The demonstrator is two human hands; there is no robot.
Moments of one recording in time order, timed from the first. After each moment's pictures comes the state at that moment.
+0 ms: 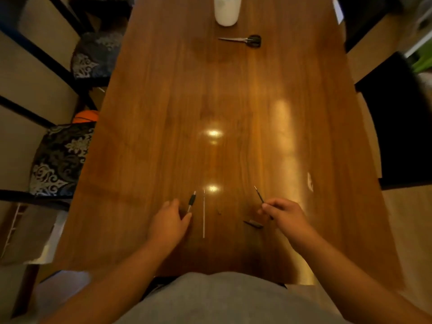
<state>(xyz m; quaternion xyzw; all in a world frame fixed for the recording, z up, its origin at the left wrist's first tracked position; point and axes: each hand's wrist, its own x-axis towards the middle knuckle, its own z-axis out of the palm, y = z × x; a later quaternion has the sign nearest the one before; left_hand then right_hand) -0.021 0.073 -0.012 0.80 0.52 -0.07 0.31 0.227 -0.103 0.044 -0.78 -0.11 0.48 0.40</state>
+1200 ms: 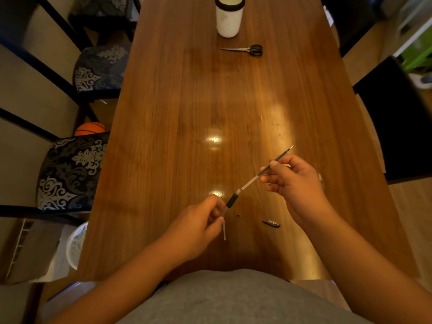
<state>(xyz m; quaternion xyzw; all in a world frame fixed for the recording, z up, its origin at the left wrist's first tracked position) -0.022 0.081 0.113 0.83 0.26 -0.02 0.49 0.186 -0.024 0.156 -0.66 -0.09 0.39 0.63</state>
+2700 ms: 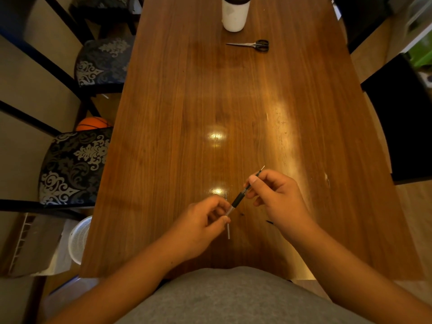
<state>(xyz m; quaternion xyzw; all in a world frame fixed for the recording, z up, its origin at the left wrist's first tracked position) -0.026 0.086 0.117 0.77 0.28 -0.02 0.58 0.143 -0.017 0.145 -0.72 -0.23 0.37 0.54</state>
